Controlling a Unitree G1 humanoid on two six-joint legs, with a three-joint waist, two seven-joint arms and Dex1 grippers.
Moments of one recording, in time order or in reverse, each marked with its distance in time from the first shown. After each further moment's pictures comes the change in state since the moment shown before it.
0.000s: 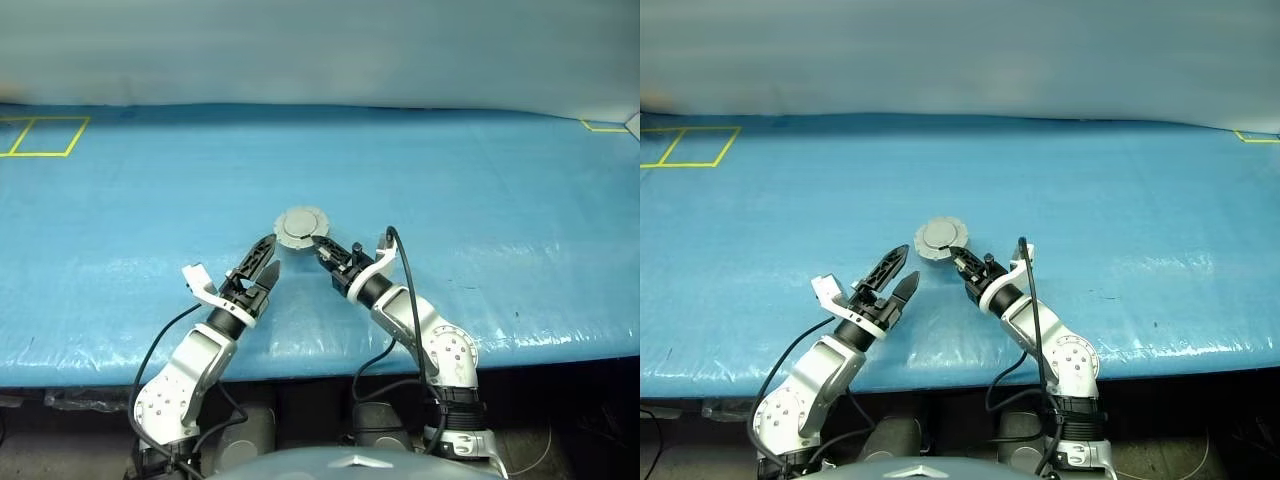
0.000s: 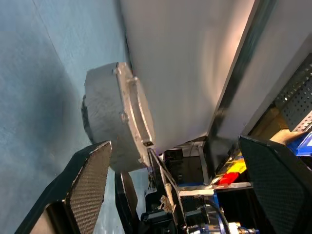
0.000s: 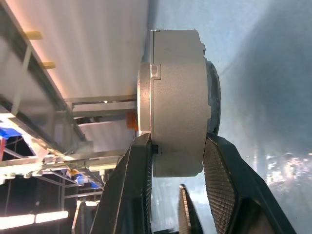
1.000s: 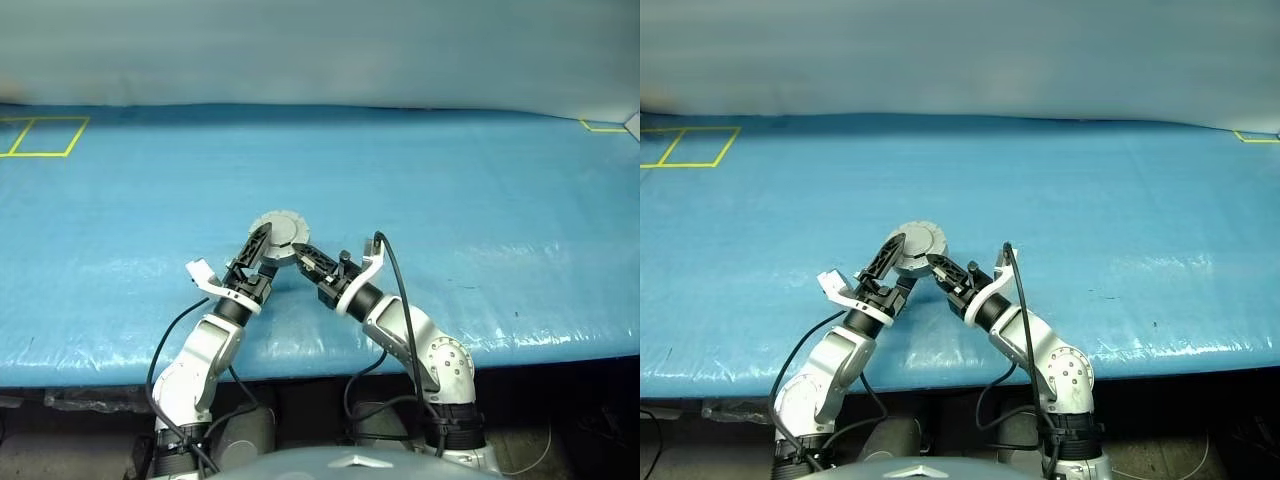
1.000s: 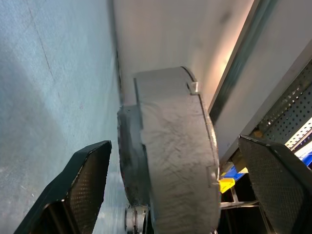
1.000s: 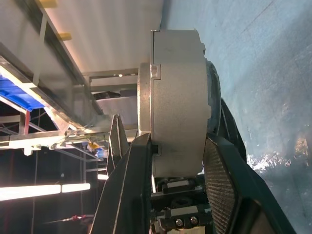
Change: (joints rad) left arm -0.082 0.001 -0.042 0.116 0.001 -0.120 -0.083; right arm 0.087 -0.007 0.118 -0.096 0.121 0.008 -0.057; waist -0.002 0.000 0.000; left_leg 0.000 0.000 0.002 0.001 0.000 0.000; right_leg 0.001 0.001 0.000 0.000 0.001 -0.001
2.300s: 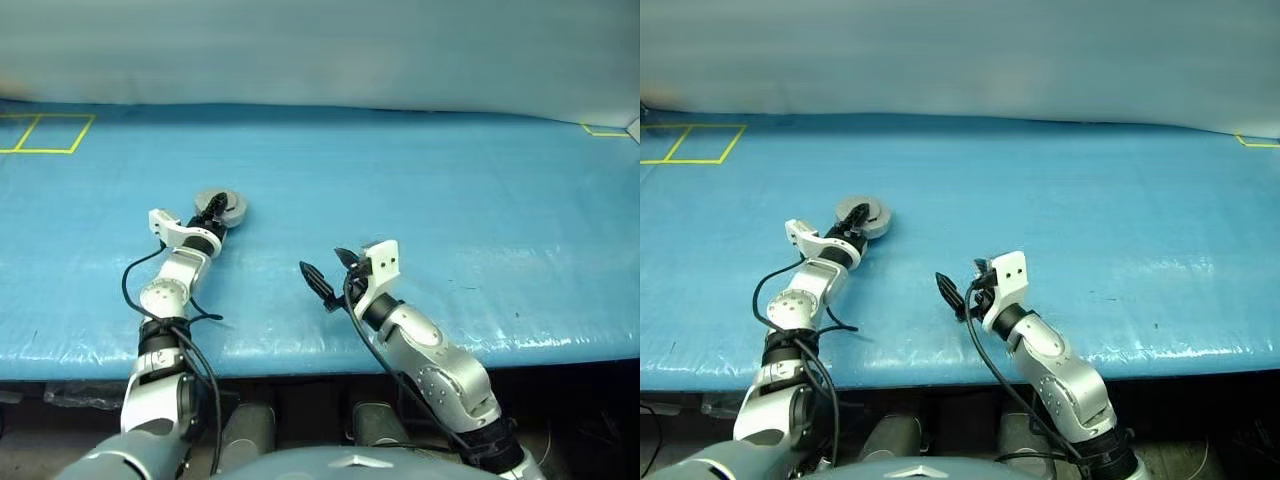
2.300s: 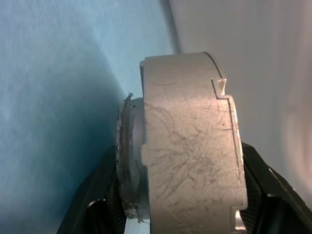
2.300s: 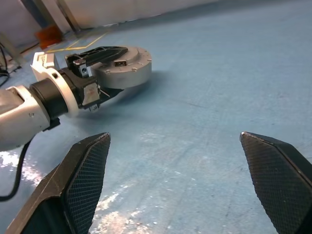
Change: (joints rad) left arm -0.612 0.225 0.282 0.726 0.437 -0.184 -0.002; right arm 0.058 -0.292 0.261 -0.149 -1.236 -0.340 0.493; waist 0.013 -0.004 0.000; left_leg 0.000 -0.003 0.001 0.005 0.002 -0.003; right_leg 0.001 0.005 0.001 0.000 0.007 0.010
